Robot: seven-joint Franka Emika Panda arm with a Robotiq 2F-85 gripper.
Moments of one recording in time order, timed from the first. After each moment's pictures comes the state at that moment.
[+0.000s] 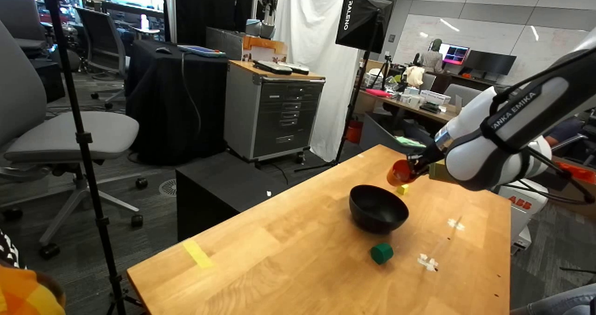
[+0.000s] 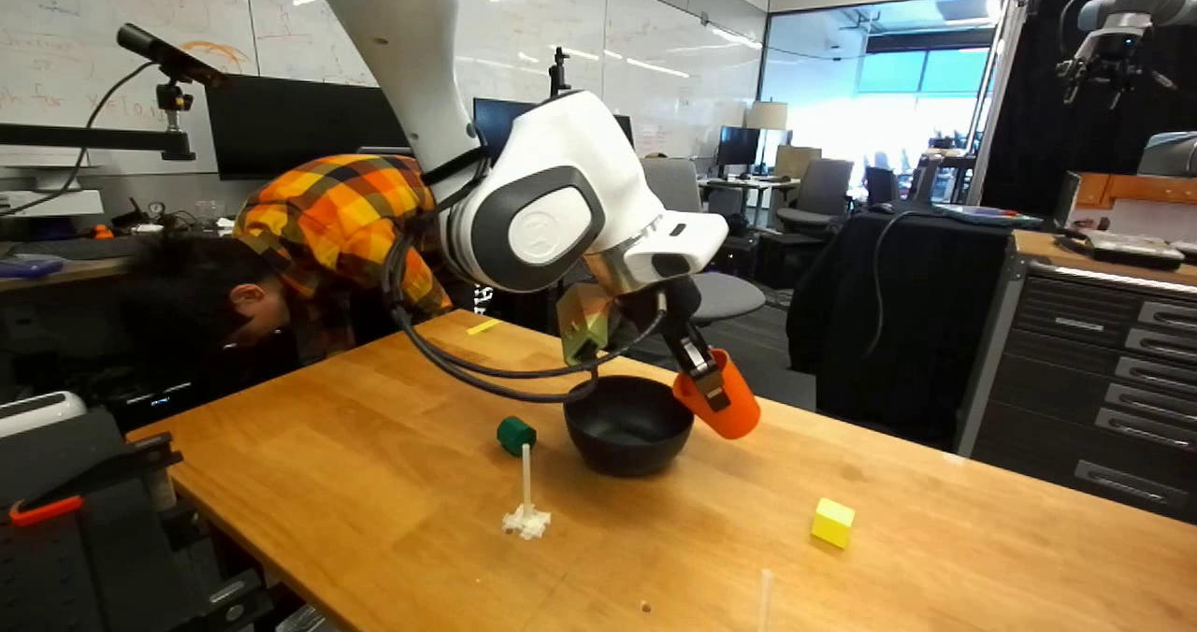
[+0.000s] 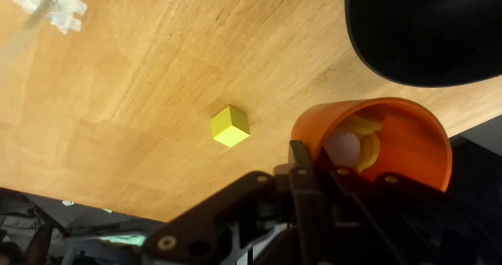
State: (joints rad) arm 0.30 0.69 -0.51 -2.18 0.25 3.29 0.41
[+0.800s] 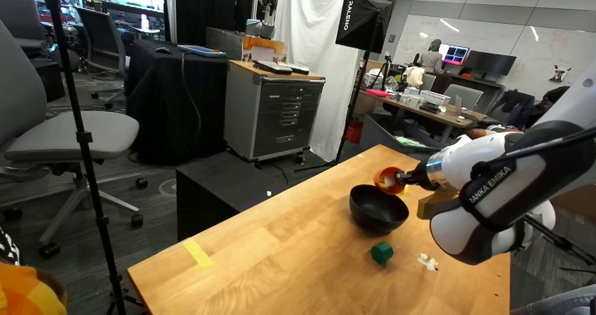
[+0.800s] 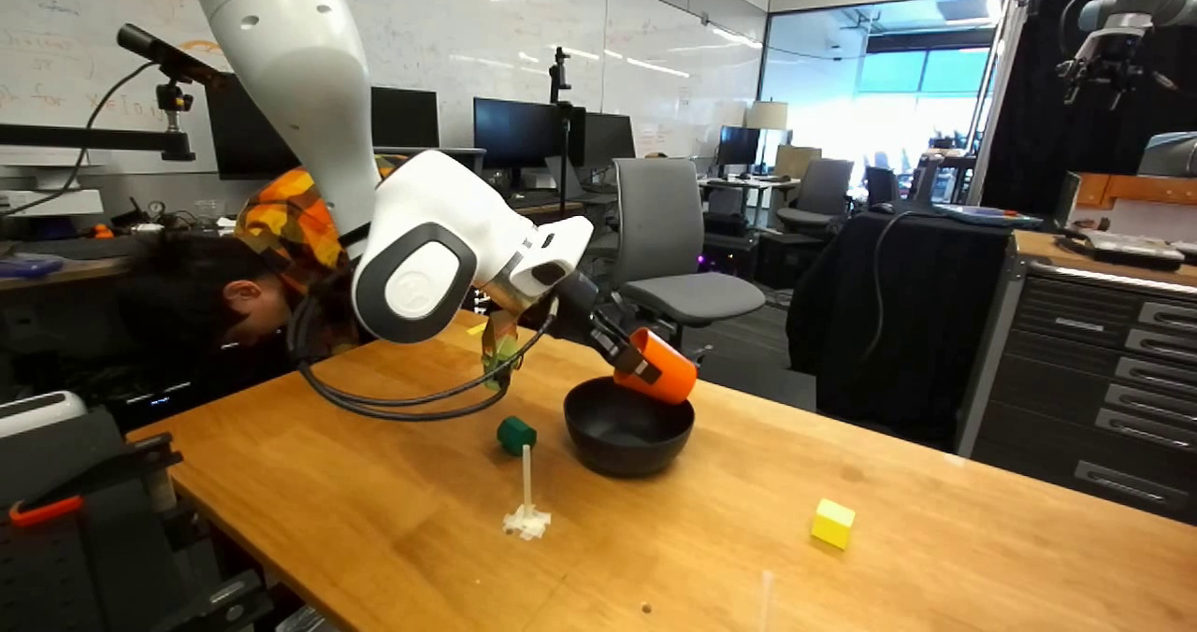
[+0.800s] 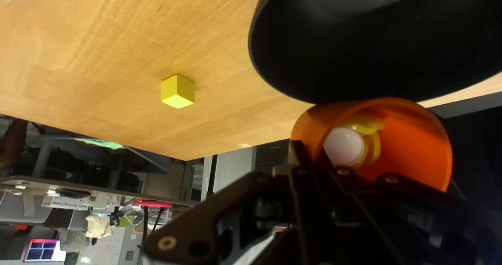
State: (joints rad) arm 0.68 0.88 -0.61 -2.28 0.58 3.66 0.34
